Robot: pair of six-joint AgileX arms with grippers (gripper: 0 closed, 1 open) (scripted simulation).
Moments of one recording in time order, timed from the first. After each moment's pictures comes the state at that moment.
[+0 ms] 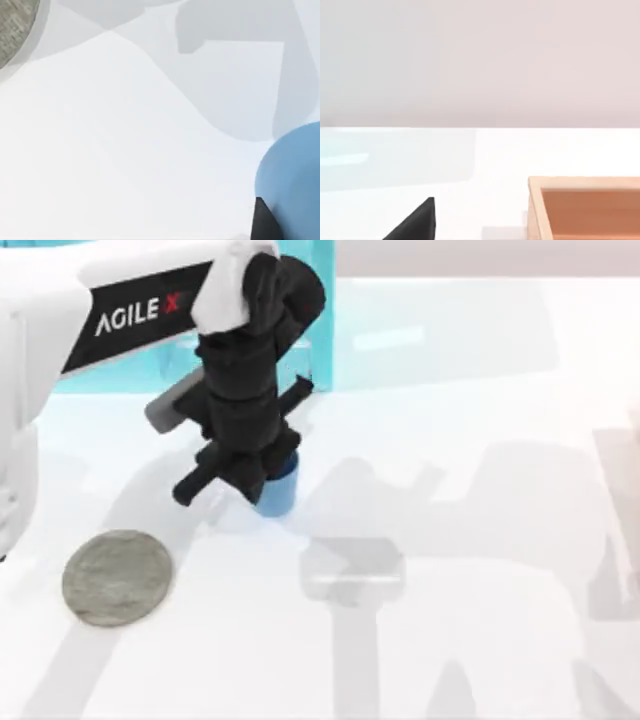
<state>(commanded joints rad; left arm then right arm) -0.52 2.21 1.78 -1.19 0.03 -1.41 0.00 0.00 0.00 0.00 0.00 0.00</state>
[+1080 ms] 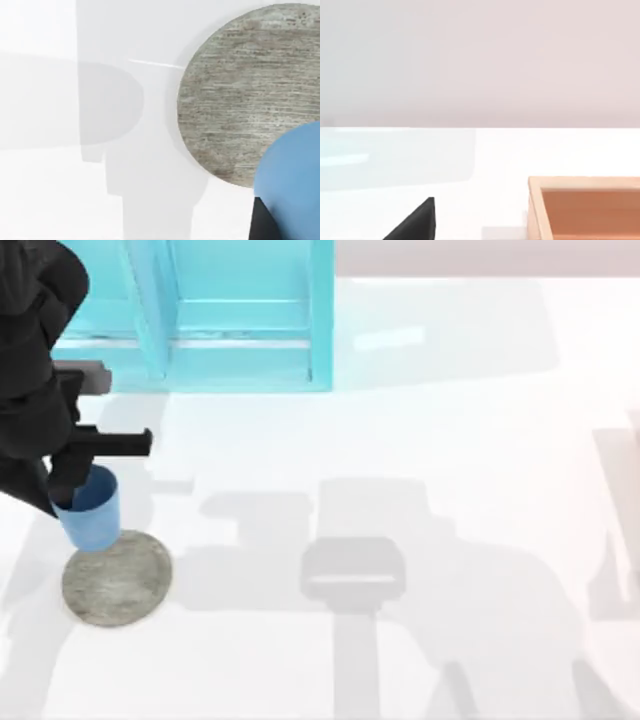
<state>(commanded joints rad) -0.16 1.85 1.41 -1.23 -0.01 -0.14 0.00 0.00 0.00 0.00 0.00 0.00</state>
